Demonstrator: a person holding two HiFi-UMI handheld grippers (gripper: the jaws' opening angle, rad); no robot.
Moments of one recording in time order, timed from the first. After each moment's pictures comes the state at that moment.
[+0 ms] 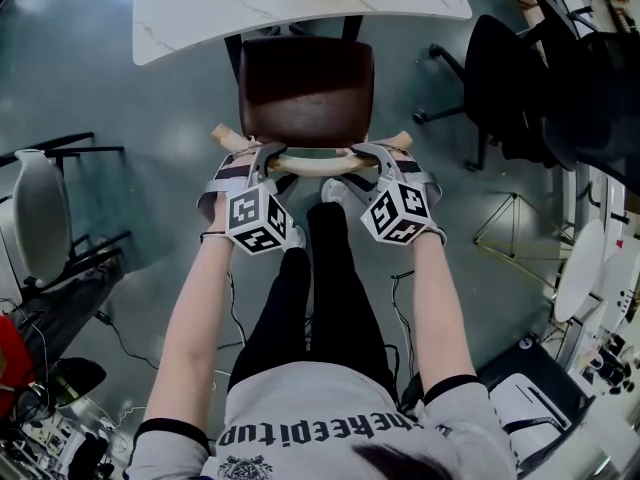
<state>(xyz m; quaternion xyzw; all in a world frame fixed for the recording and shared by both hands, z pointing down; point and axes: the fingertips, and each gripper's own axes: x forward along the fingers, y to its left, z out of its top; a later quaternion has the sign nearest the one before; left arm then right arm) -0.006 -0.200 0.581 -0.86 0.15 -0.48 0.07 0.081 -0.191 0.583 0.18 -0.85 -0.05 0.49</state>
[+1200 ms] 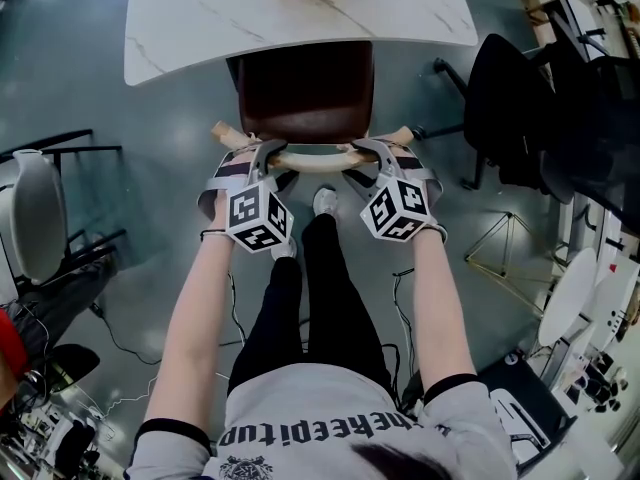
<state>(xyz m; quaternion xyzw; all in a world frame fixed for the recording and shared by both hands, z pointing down) 0.025 -0.260 0.581 -0.86 0.18 -0.48 0.05 0.112 -0.258 0.586 0.16 -0.85 -0.07 0.49</state>
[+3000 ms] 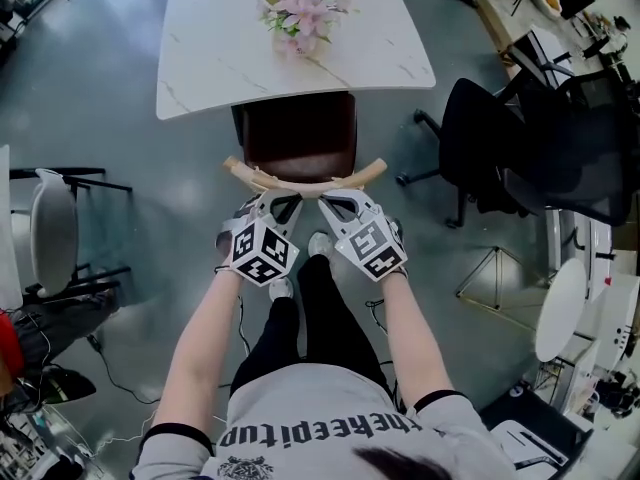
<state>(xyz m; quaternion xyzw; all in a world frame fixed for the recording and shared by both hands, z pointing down) 0.043 -0.230 0.492 -0.90 0.26 -0.36 0.01 0.068 -0.227 0.479 0.29 -0.90 0.07 0.33</state>
